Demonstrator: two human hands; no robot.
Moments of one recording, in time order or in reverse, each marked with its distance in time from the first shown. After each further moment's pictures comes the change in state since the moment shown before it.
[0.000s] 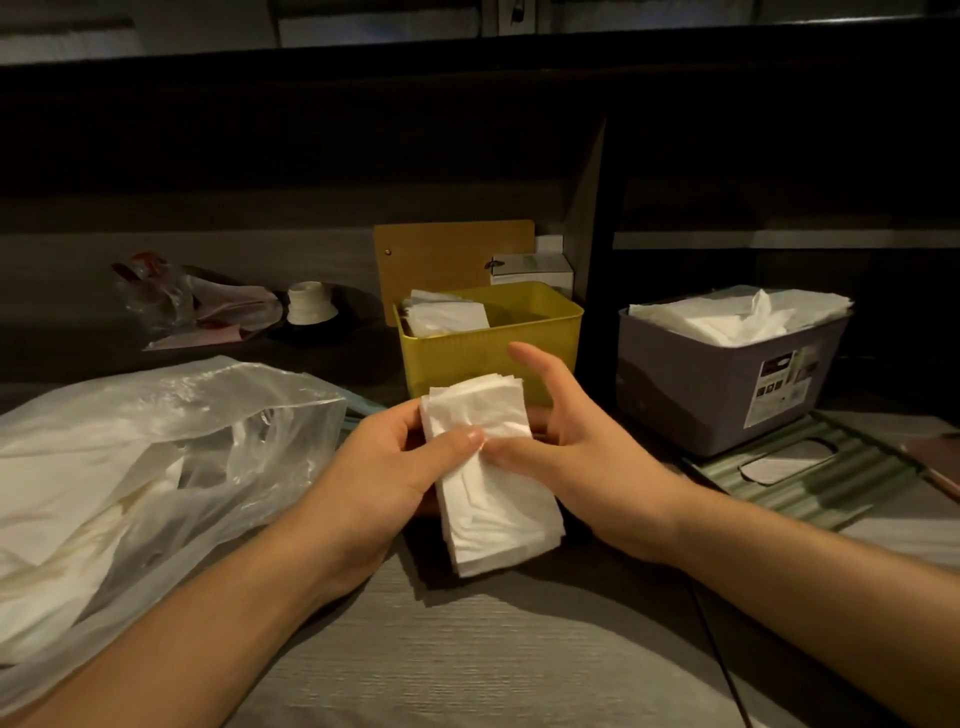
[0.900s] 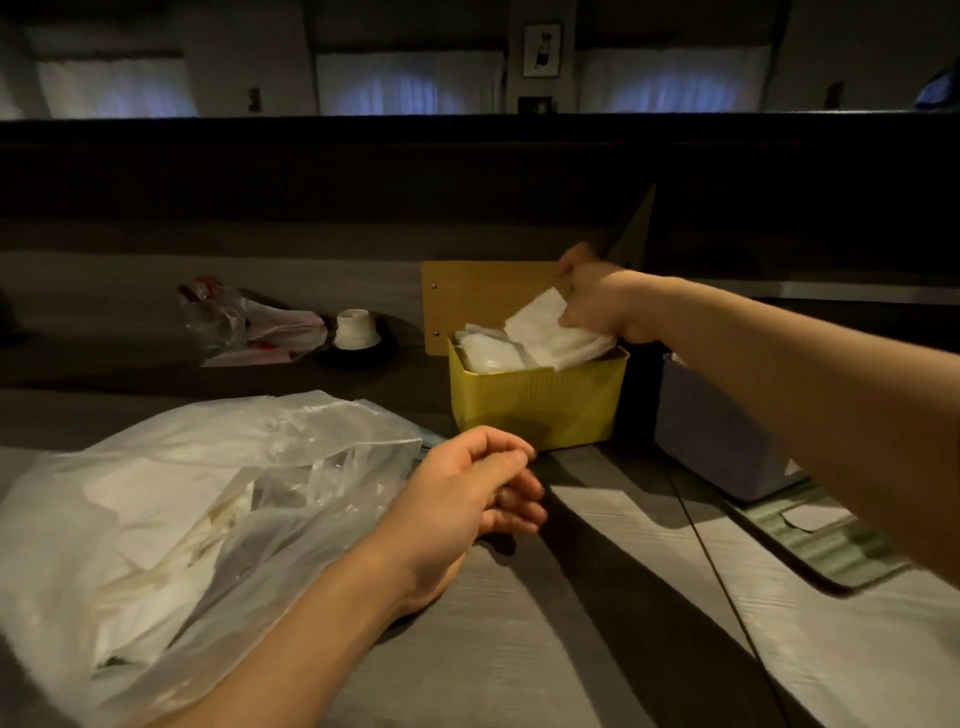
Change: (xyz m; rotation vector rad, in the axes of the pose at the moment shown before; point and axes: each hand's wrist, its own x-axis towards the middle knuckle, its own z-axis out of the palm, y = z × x) left_hand 0.003 0.002 -0.005 -0.107 -0.033 -0.009; right_hand 0.141 -0.096 -0.045 -0.944 0.225 0.244
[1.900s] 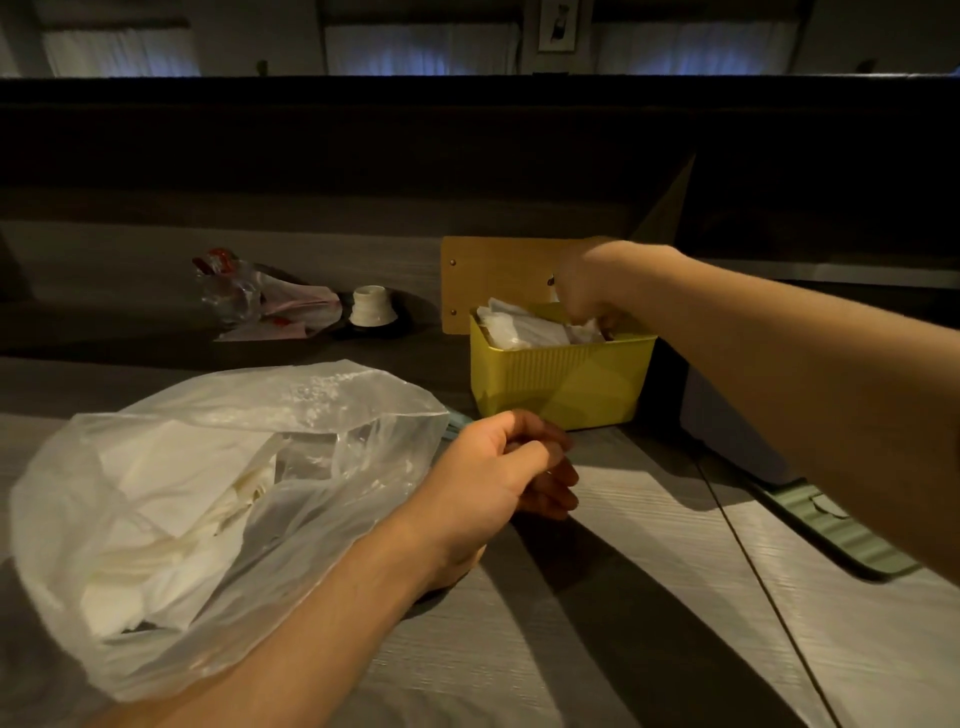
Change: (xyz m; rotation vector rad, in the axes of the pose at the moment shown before) left_hand 0.010 -0.013 -0.008 0.019 -0.086 0.023; right_hand 0.021 -0.031 0.019 -0.717 -0.197 0.012
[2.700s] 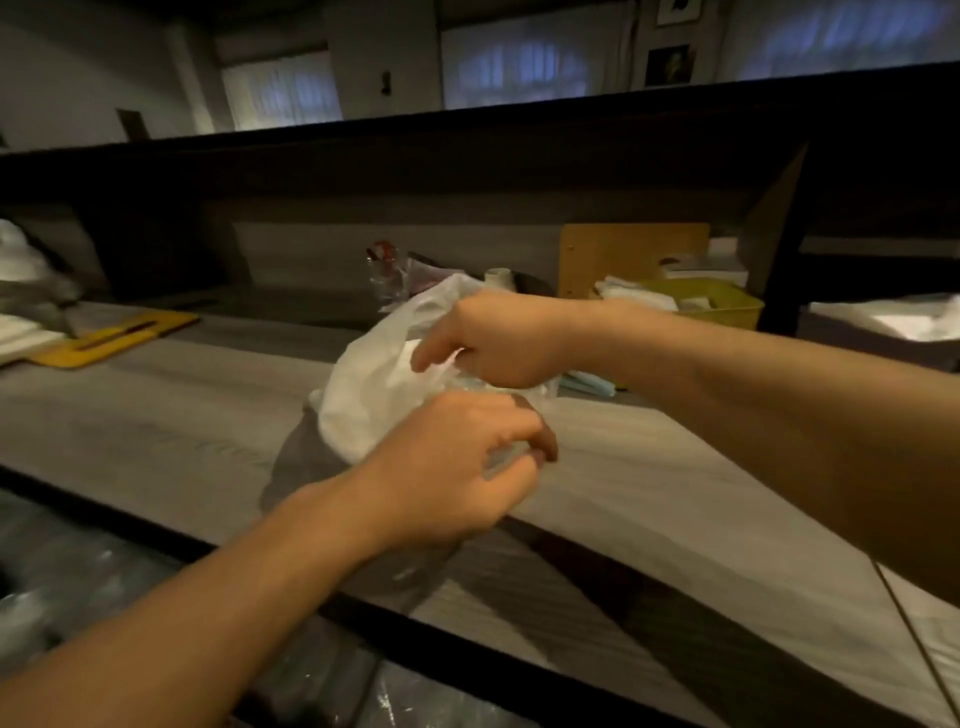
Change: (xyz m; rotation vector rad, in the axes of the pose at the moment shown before) left_hand -0.155 0.057 -0.054 1.211 0.055 0.462; right_hand -0.165 -0.148 0.001 0.283 0.185 -1.018
